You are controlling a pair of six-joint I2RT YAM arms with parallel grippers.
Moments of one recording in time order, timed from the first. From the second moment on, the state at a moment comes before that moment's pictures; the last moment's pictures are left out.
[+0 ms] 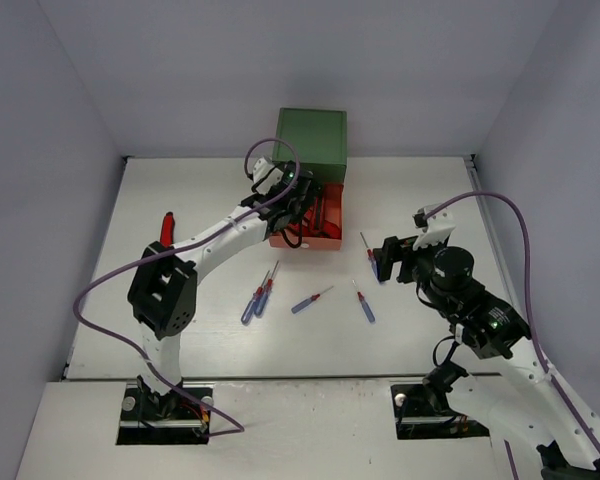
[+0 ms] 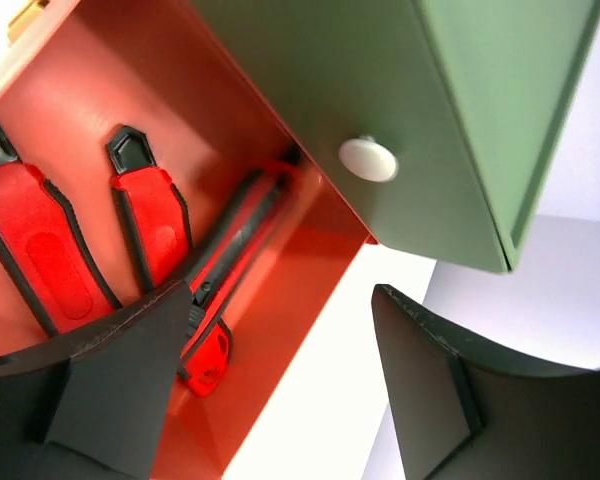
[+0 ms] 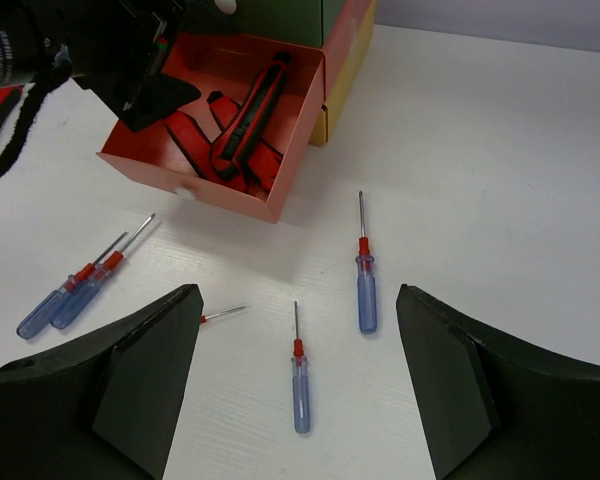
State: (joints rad) left arm -0.67 1.91 1.61 -0.31 -0.38 -1.38; right arm 0.63 0.69 0.84 -0.45 0.28 0.18
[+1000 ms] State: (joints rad) left arm -0.12 1.96 1.60 -0.81 -0.34 -0.25; right arm 0.63 0.86 0.87 -0.45 0.29 0.13
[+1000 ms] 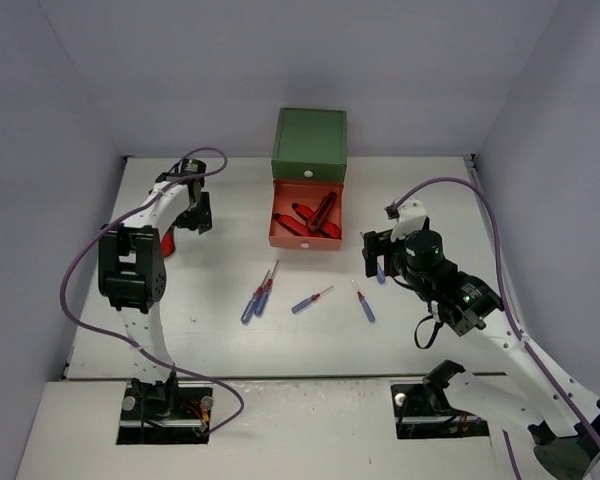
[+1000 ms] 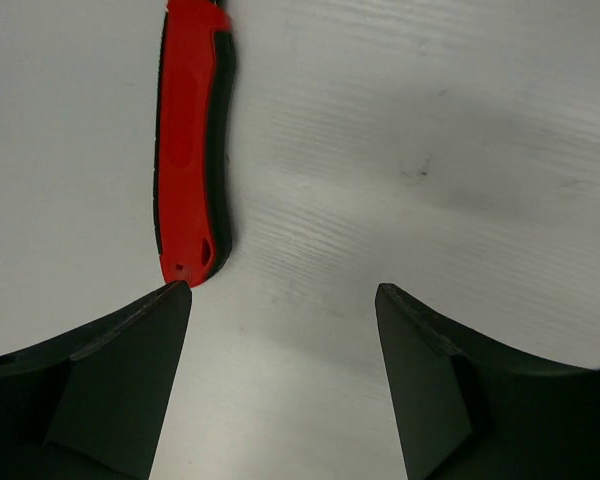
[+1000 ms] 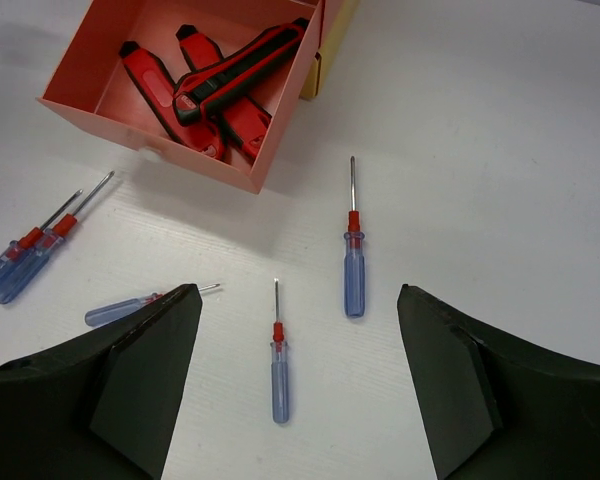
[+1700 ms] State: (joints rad) left arm 0.12 2.21 1.79 -0.85 -0.17 -0.19; right arm 0.63 0.83 0.86 -0.45 0.28 0.15
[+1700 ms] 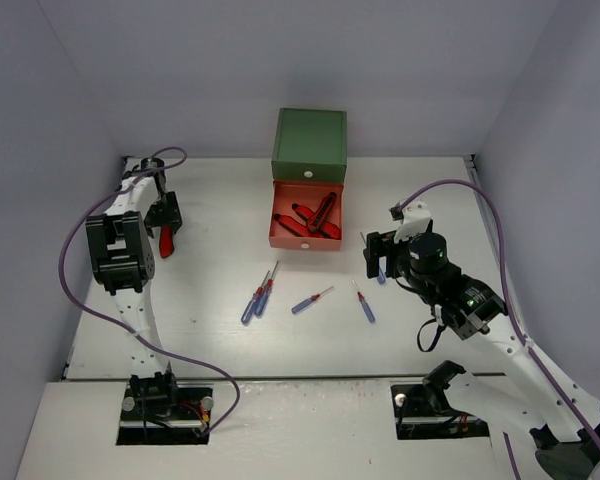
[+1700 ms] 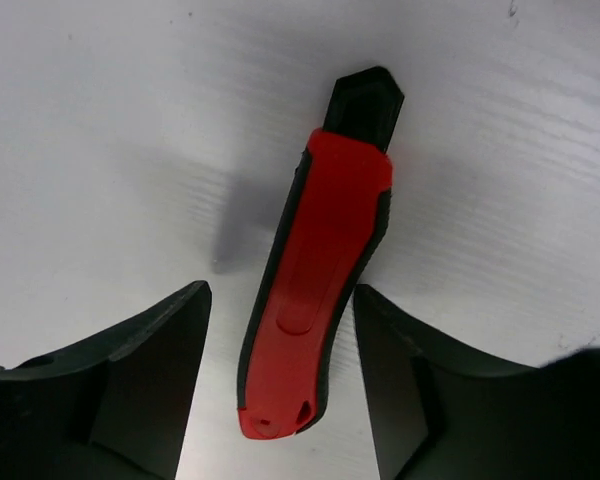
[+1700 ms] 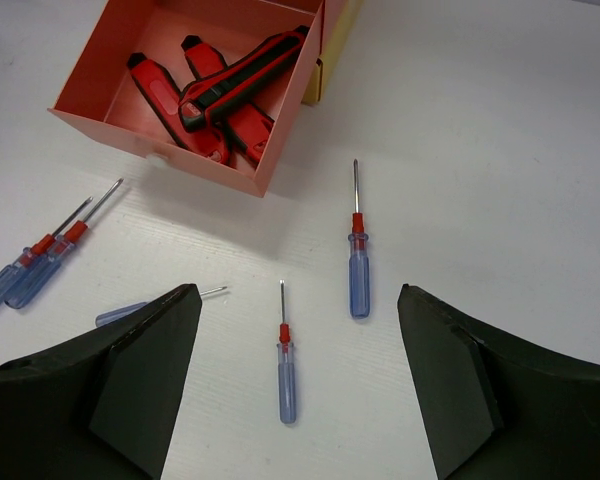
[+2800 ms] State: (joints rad) left arm -0.50 1.76 1.76 -0.61 -0.10 -0.59; right arm 0.62 0.92 0.87 -0.45 0.30 0.13
